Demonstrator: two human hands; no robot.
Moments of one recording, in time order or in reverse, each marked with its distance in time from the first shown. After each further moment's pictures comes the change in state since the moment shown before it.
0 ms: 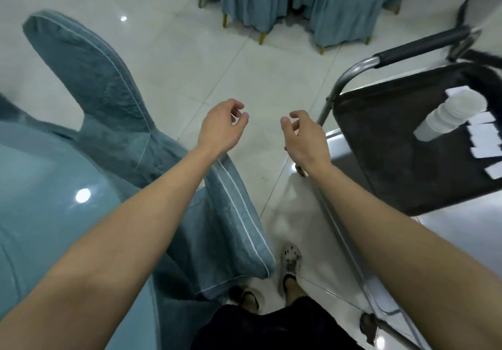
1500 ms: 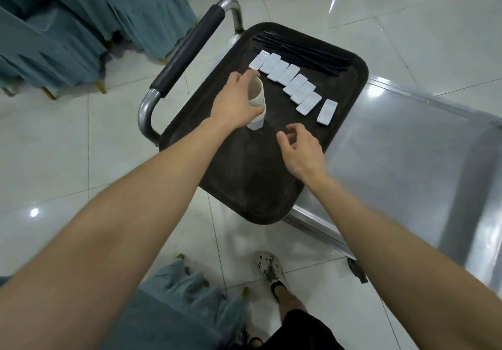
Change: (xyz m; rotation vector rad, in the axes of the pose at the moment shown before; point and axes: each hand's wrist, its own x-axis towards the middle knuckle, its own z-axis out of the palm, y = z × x) left_hand 0.105 0.356 0.335 0.183 -0.554 0.603; right_hand -0.001 0.298 -0.201 0.117 0.401 0.603
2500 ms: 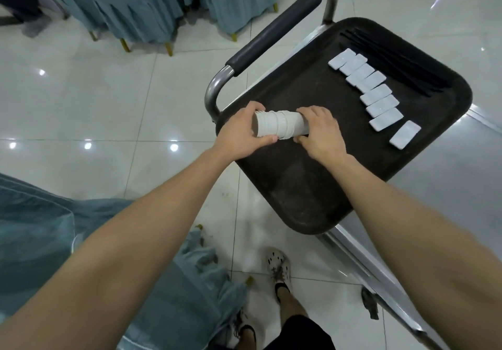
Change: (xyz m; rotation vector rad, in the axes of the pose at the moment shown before) left_hand -0.100 -0.114 -0.010 -0.096 0.044 -0.233; right_hand 0.062 -0.061 0.065 -0.416 -0.163 -0.567
